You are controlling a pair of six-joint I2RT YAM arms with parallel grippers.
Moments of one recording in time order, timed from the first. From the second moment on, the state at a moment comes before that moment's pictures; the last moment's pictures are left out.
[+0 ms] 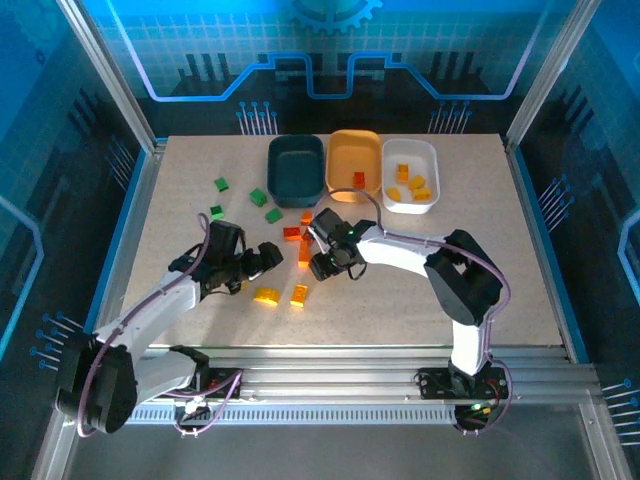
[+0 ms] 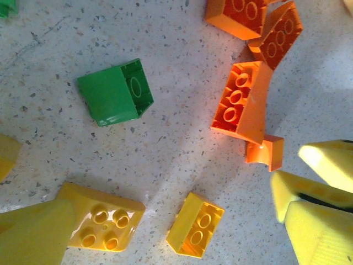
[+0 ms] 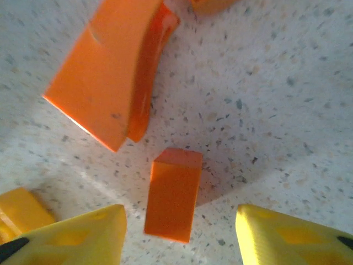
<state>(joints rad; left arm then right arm) -0.30 1.11 0.64 -0.47 0.25 -0.87 0.79 1.91 1.26 -0.55 0.00 0.25</state>
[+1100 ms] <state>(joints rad) -0.37 1.32 0.71 -0.36 0.38 -0.90 0.60 1.79 1.35 -0.61 0.15 0.32</state>
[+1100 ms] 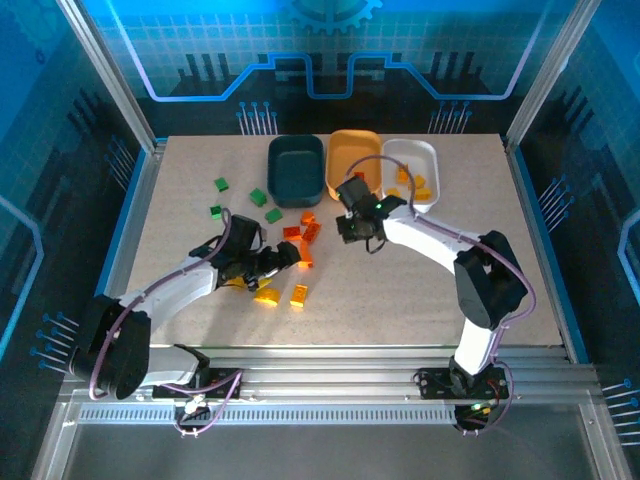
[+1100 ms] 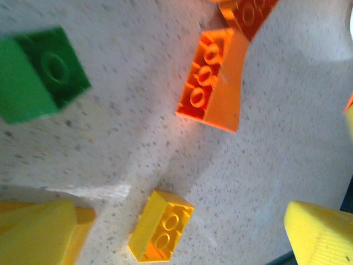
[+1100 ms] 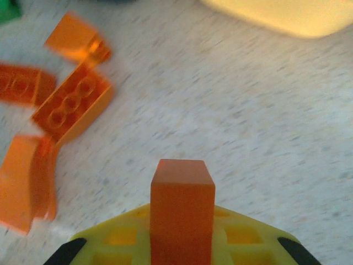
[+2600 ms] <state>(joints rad) -0.22 0.92 0.79 -0.69 0.28 -0.86 0.84 1.98 1.64 -0.75 0.03 0.51</state>
